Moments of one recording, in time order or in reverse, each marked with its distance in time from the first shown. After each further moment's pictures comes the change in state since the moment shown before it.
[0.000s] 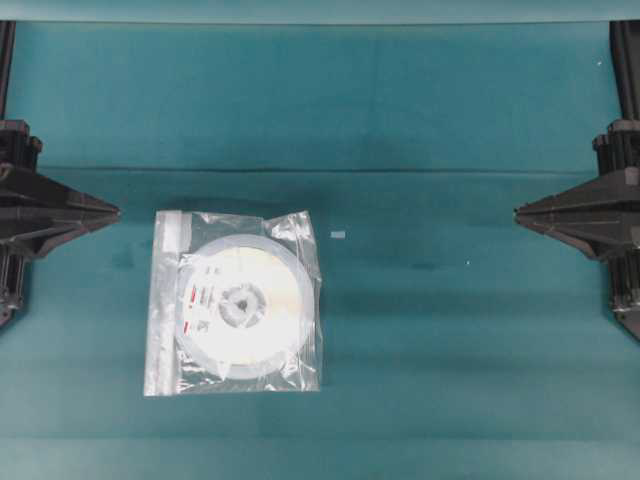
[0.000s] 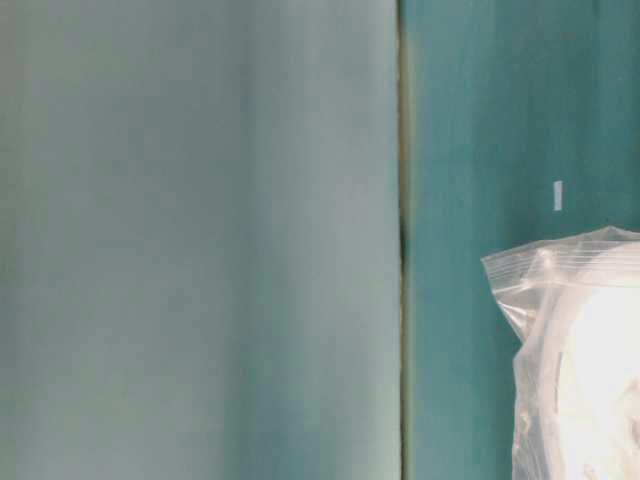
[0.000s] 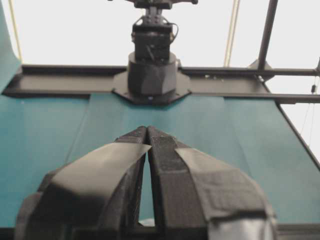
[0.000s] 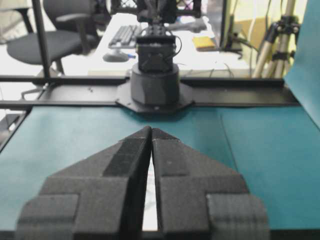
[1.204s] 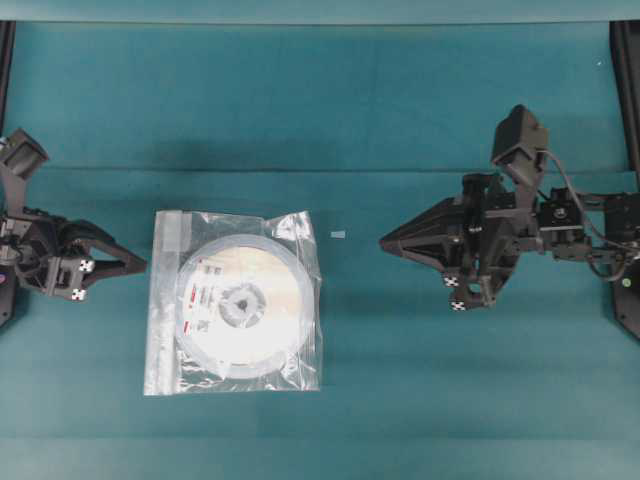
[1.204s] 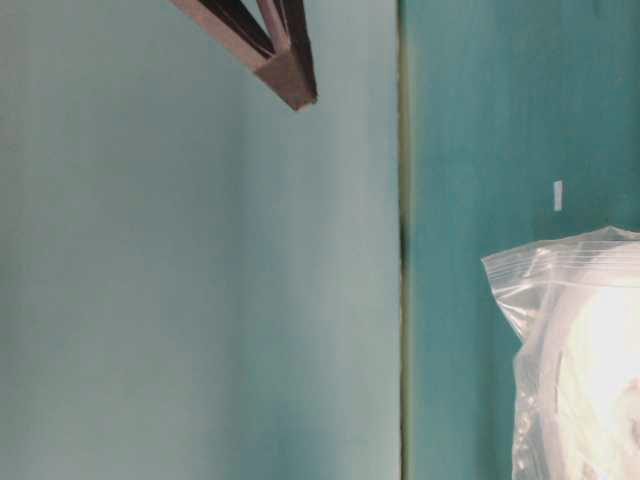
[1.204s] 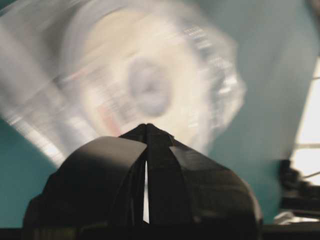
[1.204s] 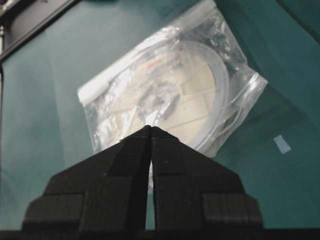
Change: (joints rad) left arm 0.026 0.325 0.187 0.015 0.110 -1.015; right arm -0.002 0.643 -0.206 0.224 0.008 0.400
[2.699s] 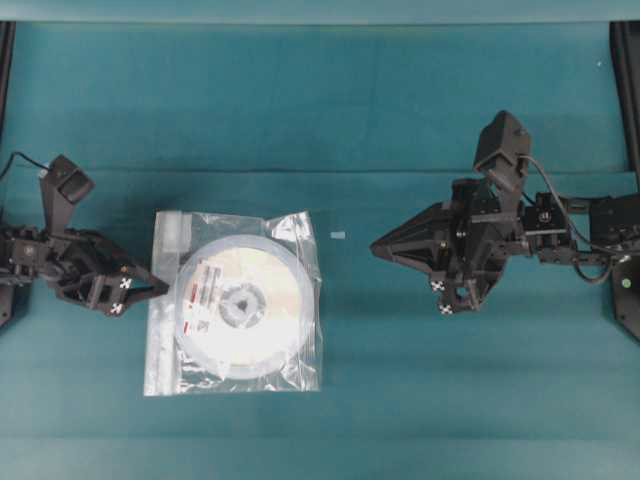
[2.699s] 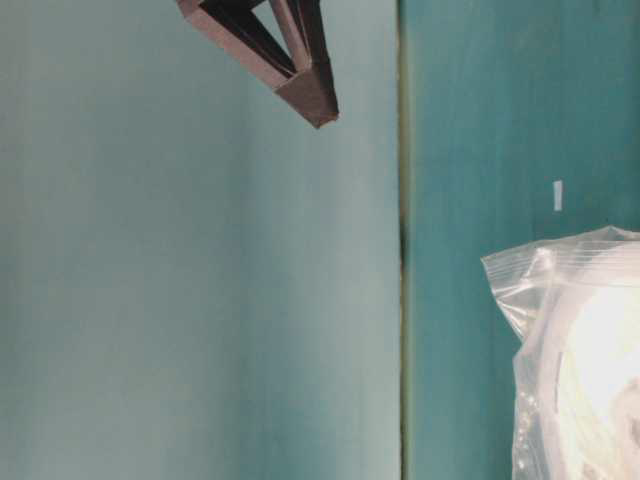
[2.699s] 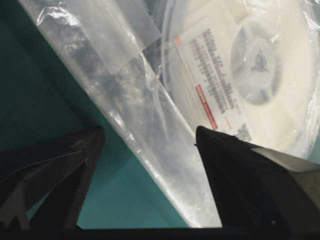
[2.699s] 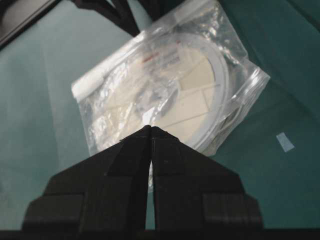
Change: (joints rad) left arm -0.008 0.465 -0.014 0.002 -0.287 0.005; right arm 0.008 0.044 -0.021 0.002 0.000 0.002
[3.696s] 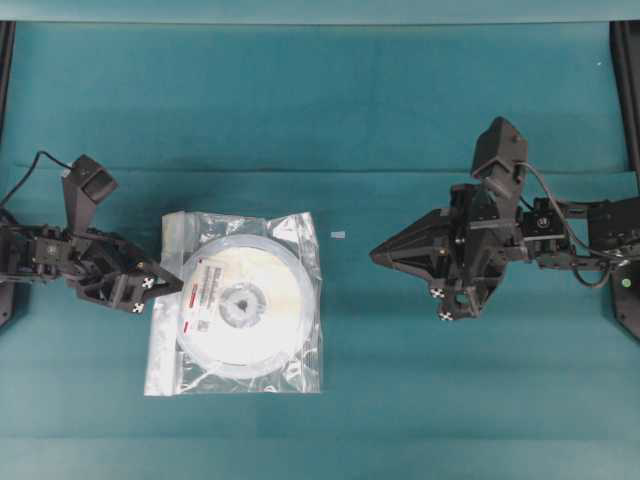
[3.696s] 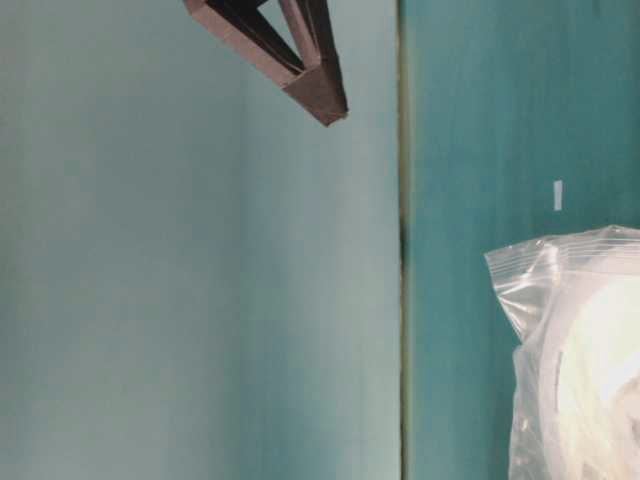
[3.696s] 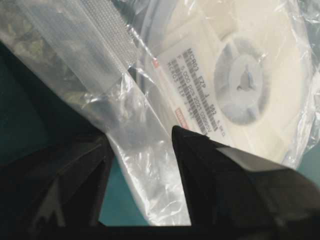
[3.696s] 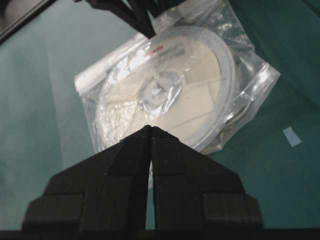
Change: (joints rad) left arm 0.000 0.049 -0.069 0.000 0.006 0.000; right arm 0.017 0.009 0.000 0.002 0.000 0.000
